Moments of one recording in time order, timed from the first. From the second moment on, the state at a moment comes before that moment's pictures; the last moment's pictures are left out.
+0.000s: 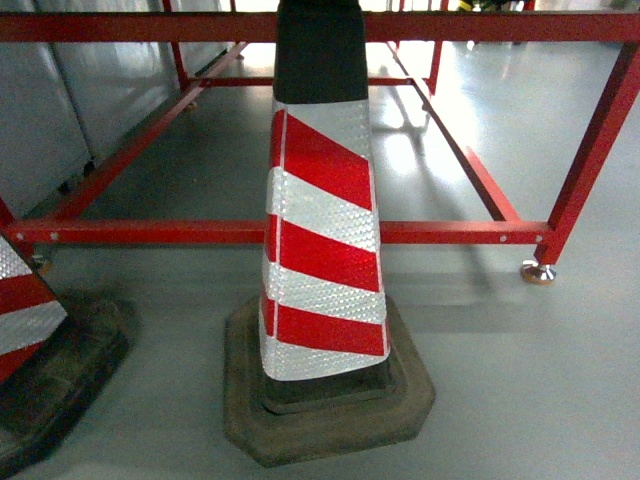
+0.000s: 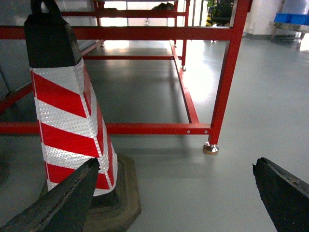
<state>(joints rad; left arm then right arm) 0.00 0.01 0.01 0.00 0.00 -0.01 0.00 0.01 0.01 0.00 0.00 0.00</state>
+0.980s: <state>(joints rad) 0.00 0.01 0.01 0.00 0.00 -0.01 0.00 0.01 0.01 -0.01 0.00 0.00</state>
